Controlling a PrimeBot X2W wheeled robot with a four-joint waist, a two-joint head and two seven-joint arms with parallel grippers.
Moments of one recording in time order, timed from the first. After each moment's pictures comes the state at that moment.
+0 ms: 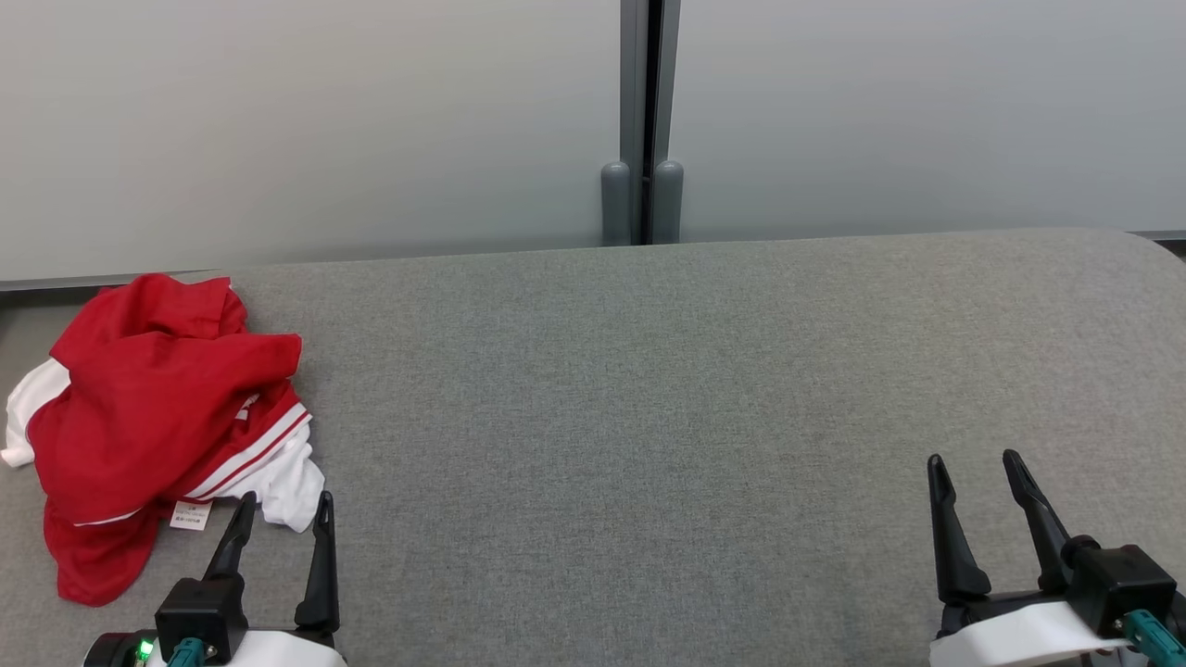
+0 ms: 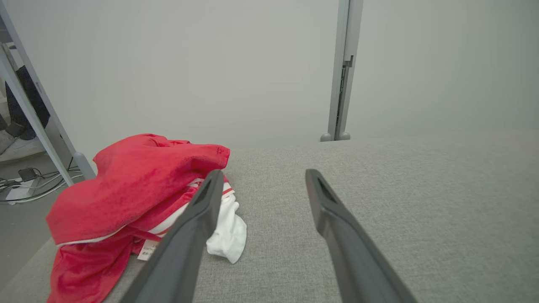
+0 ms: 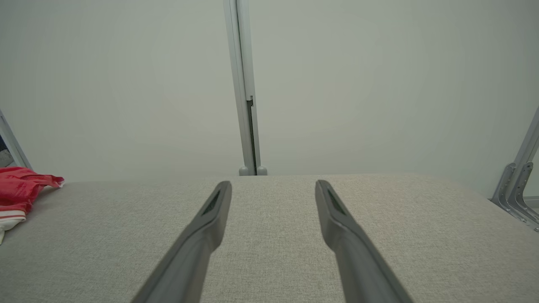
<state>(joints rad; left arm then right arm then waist) 0.02 0.07 0.03 0.27 -0.07 -0.05 -0.26 0.02 -0.06 0.05 0.15 0.17 0.13 -0.26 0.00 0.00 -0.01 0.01</state>
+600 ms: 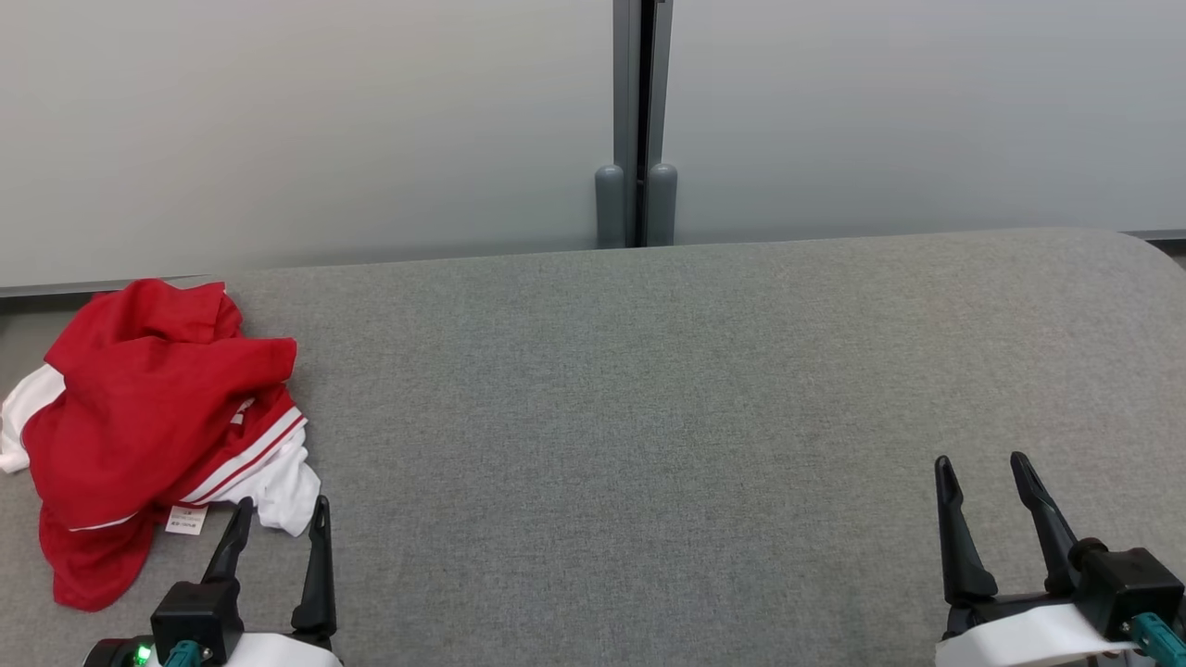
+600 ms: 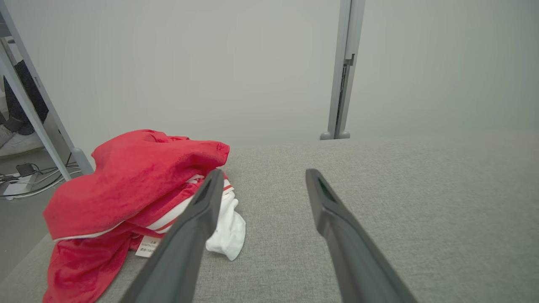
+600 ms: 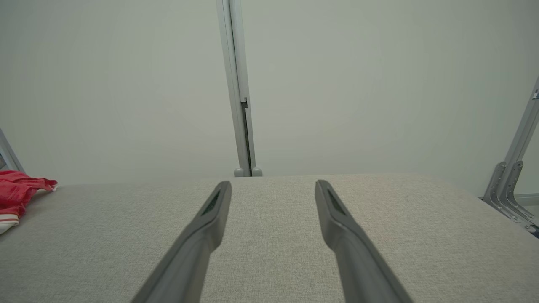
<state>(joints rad) 0.02 0.06 0.06 0.28 -0.07 -0.06 -0.26 0.02 -0.06 0.04 0.14 0.17 0.13 -0.26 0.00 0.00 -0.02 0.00</state>
